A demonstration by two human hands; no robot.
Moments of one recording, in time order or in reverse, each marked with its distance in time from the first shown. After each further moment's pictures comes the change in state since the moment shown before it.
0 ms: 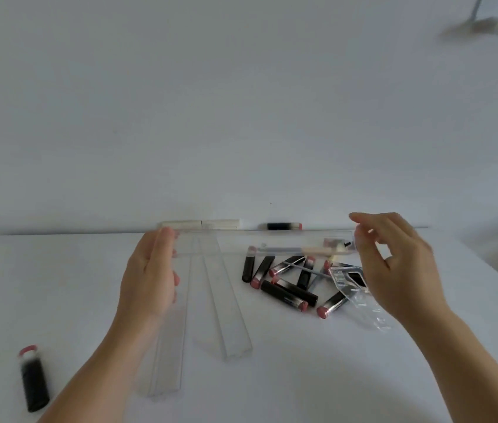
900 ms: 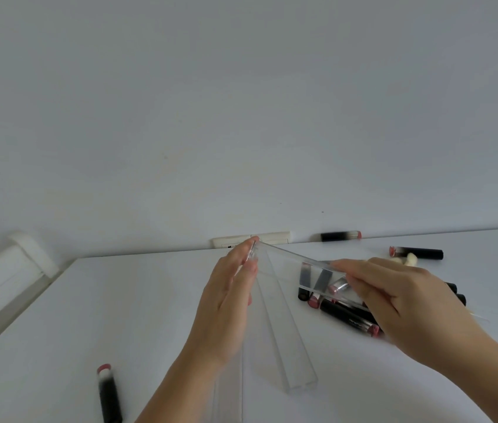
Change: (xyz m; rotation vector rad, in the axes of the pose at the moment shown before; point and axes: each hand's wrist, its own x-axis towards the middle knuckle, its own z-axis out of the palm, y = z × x) left_hand -0.013 0.005 0.006 0.110 -0.335 0.103; right_hand -0.013 -0.043 0.039 0.076 -0.375 -0.115
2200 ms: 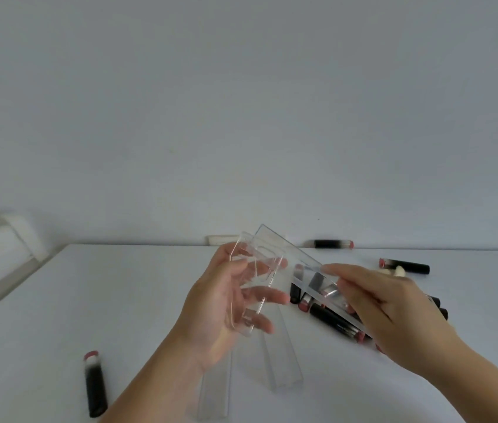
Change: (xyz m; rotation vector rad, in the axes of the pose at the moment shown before) left_hand -0.001 0.014 -0.003 -0.746 -0.270 -0.171; right_hand 0.003 -0.001 -0.002 0.169 -0.075 0.008
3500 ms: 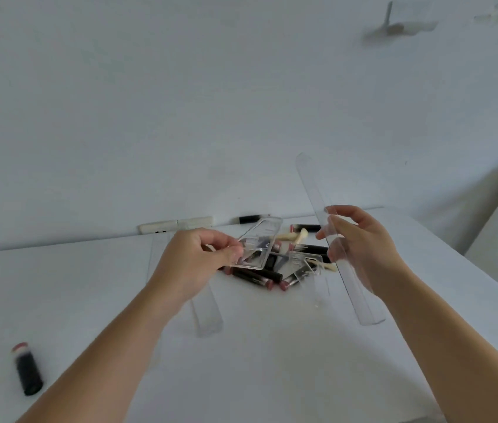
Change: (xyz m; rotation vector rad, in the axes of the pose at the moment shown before) left_hand 0.013 -0.015 0.058 0.903 0.140 0.135; right_hand -0.031 0.059 -0.073 0.784 0.344 0.559
